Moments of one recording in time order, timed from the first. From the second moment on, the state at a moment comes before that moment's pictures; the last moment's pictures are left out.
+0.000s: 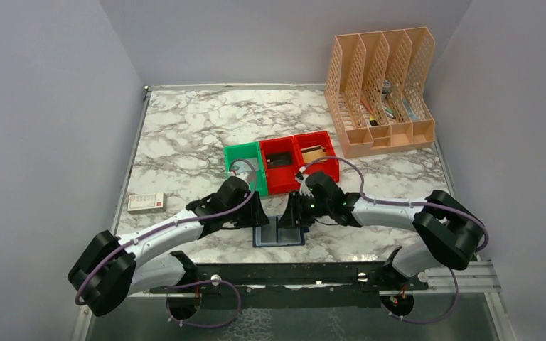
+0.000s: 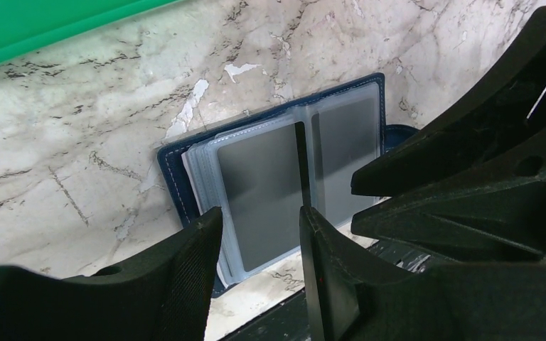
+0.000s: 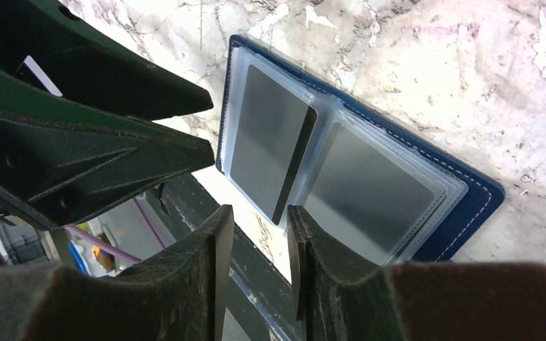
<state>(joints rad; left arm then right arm) -0.75 1.10 0.48 -0.22 0.15 -0.80 0.86 1.47 0.62 0.11 -0.39 0.83</state>
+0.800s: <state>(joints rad) -0.76 1.18 0.45 -0.18 0.18 -0.77 0.87 1.65 0.61 0.25 -0.38 0.94</state>
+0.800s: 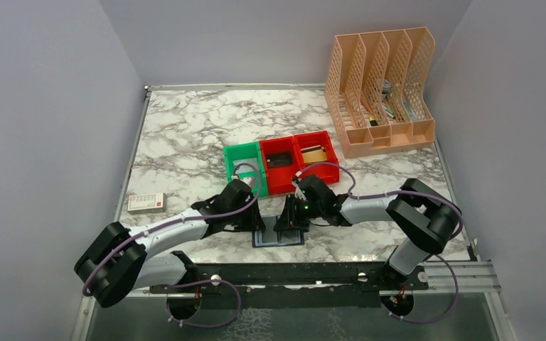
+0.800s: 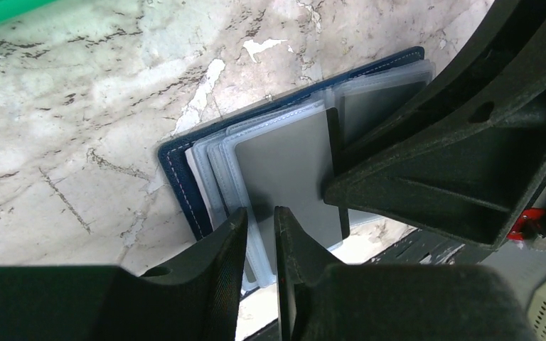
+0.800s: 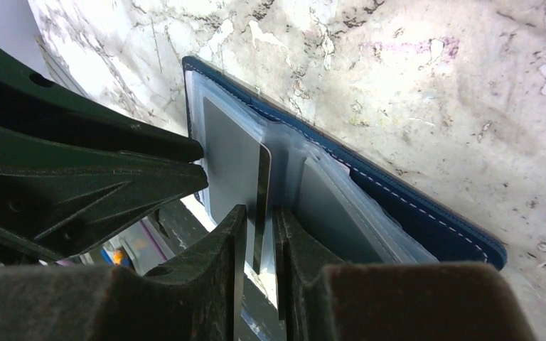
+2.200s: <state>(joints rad) -0.77 1.24 0.49 -0.19 0.16 -0.74 0.79 1.62 0.57 0.28 -0.53 0.94</state>
